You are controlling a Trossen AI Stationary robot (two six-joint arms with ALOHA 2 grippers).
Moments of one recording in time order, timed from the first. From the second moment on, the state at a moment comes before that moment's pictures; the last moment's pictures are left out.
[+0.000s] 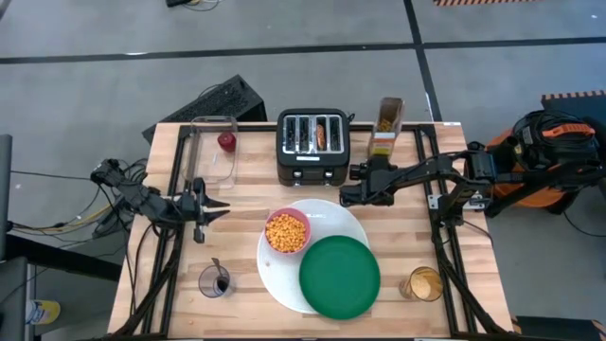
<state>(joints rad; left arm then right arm) -0.57 0.00 0.11 -0.25 -0.69 -0.05 -0.10 1.69 0.91 -0.98 1.10 1.65</state>
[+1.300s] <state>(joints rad) -0.57 0.01 0.11 -0.36 -0.69 -0.05 -0.09 1.69 0.91 -1.06 1.06 1.75</state>
